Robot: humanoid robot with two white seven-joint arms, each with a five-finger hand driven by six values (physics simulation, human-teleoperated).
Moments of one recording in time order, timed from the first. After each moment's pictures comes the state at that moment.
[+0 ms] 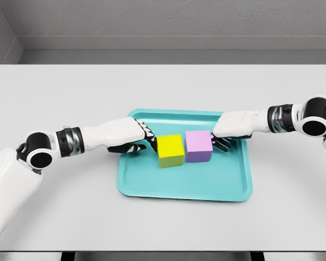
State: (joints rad) left arm -0.42 0.42 -0.46 -1.47 -0.47 -0.61 -0.61; right arm -0.85 -0.73 1.00 -1.34 0.37 -0.61 0.61
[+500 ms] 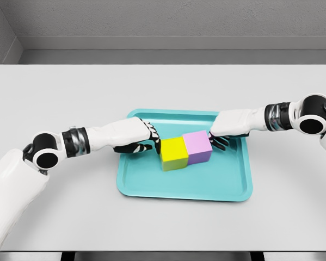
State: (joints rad) left arm -0.42 0.39 -0.46 -1.47 -0.45 -0.60 -0.61; right arm -0.86 -0.72 1.00 -1.34 0.39 -0.62 0.61
